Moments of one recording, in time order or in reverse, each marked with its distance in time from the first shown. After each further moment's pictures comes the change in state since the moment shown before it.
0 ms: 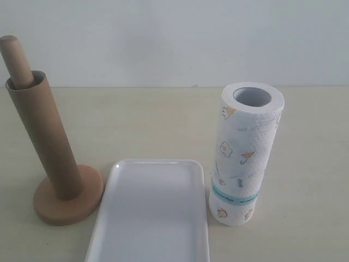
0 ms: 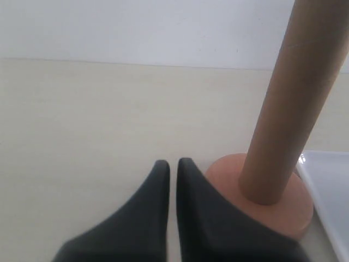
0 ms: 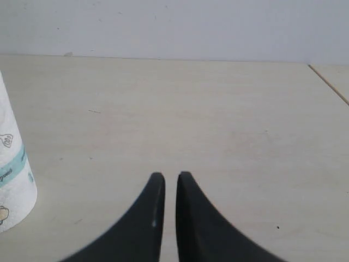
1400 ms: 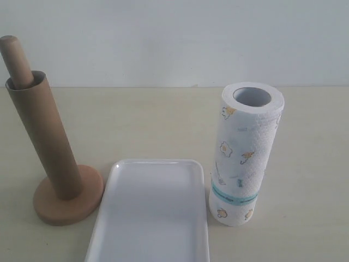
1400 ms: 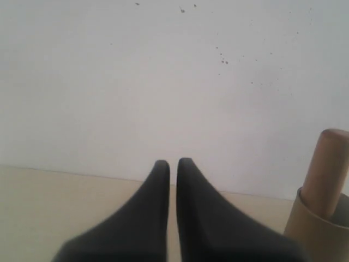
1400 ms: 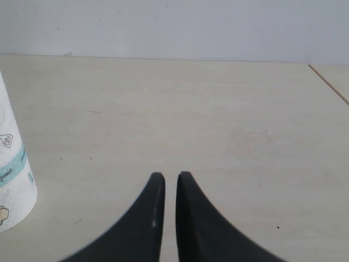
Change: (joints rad) left arm 0.000 0.480 -0.276 0.075 -0.463 -0.146; right arm 0.000 0.000 0.000 0.000 0.000 0.000
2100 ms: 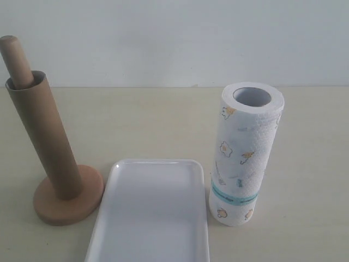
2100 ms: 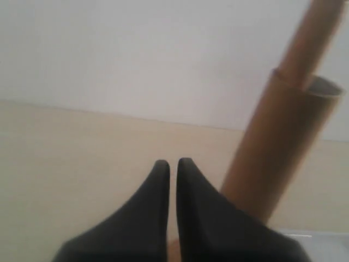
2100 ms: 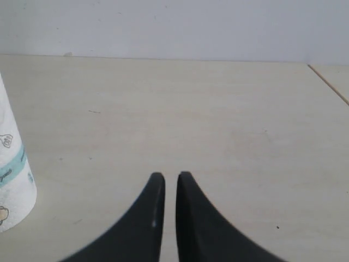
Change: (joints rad) left arm -0.104 0.000 0.189 0.126 -0.053 -0.181; right arm -0.002 0.000 0.000 0.000 0.000 0.000
